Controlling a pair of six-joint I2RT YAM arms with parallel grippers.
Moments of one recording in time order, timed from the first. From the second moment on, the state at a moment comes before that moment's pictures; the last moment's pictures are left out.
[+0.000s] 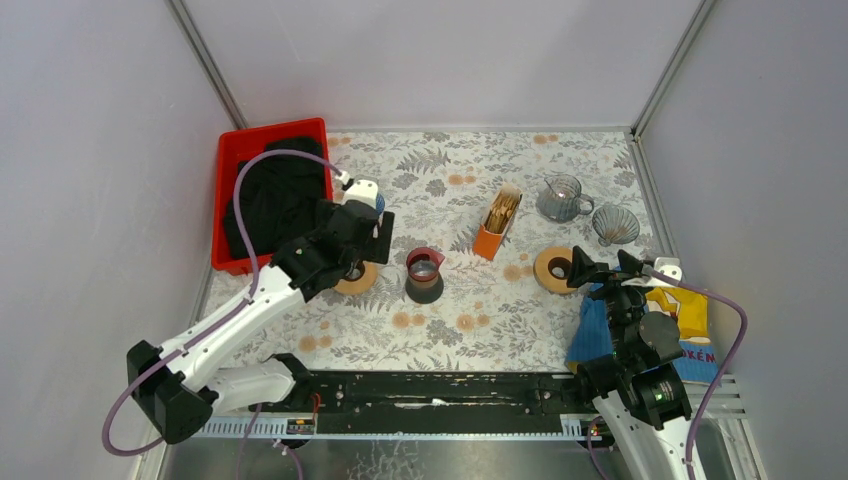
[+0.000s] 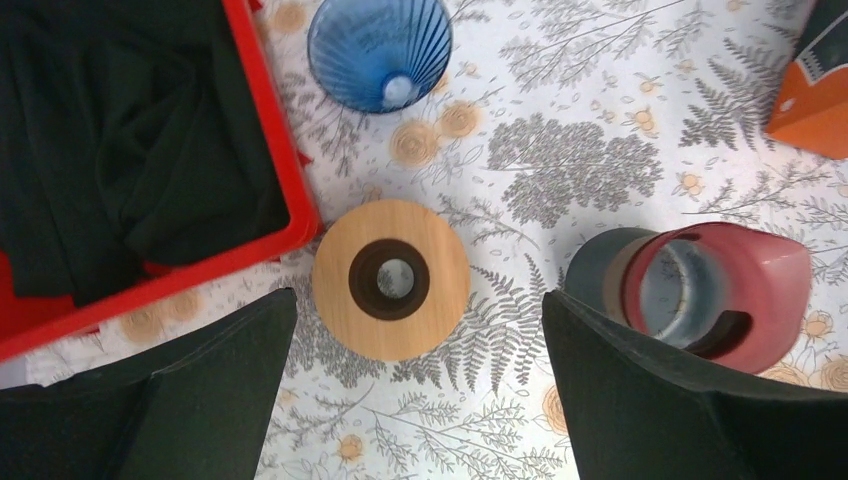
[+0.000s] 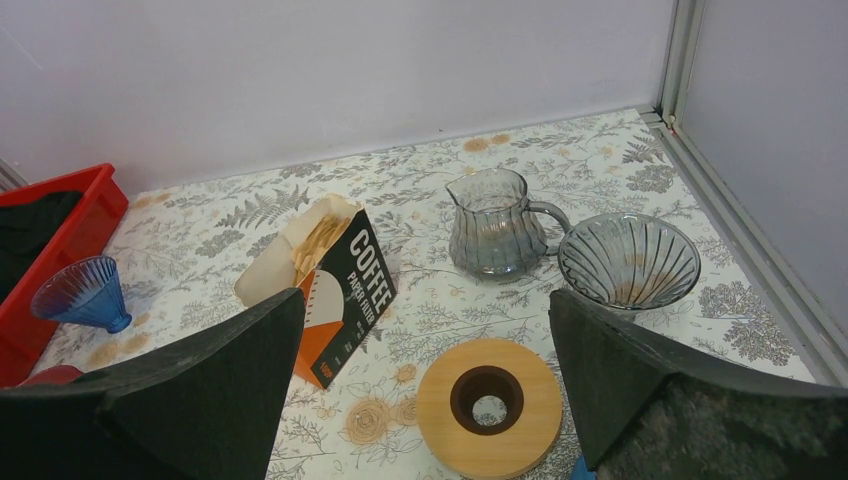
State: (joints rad) left arm -0.72 1.13 1.05 -0.64 -0.50 -0.26; right arm 0.30 0.03 0.43 -0.30 0.29 0.18
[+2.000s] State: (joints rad) left arm -0.55 1.54 0.77 -0.28 -0.39 -0.62; right arm 0.30 0.02 0.43 -0.30 0.27 0.18
